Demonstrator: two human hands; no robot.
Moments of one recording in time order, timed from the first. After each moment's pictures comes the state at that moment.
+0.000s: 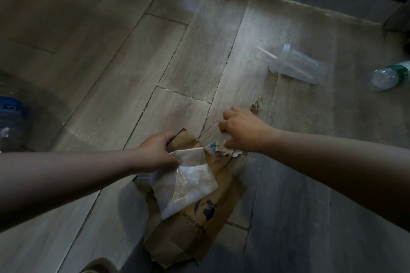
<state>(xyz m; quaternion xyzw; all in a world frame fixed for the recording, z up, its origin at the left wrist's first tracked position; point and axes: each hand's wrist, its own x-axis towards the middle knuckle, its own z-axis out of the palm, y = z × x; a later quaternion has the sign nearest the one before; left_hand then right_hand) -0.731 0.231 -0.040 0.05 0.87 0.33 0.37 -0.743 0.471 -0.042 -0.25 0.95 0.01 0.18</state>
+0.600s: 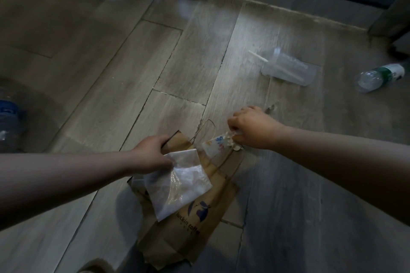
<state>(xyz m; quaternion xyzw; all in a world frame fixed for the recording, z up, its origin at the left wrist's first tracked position) -0.726 0.229 -0.039 0.06 0.89 0.31 0.34 -0.740 0.503 -0.029 -0.24 0.96 0.01 0.17</state>
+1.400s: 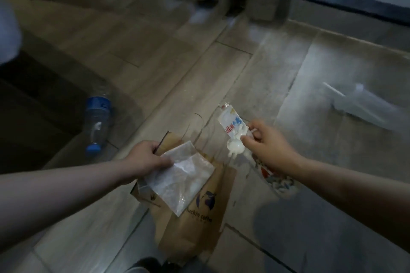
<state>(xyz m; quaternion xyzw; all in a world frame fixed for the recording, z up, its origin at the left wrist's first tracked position) -0.721 0.093 -0.015 -0.17 0.88 0.36 0.26 -0.756 0.382 -0.014 -0.05 0.89 -0.42 0.17</state>
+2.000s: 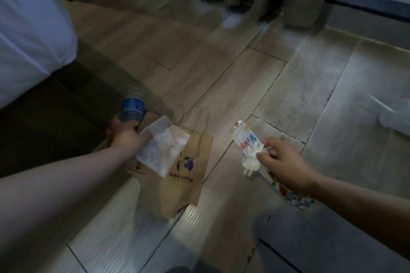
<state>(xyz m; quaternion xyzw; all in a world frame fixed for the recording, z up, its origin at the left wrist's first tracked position) -0.757 -0.032 -0.044 -0.32 0.92 0.22 0.08 -0.751 0.334 -0.022 -0.04 0.88 -0.41 0.24</state>
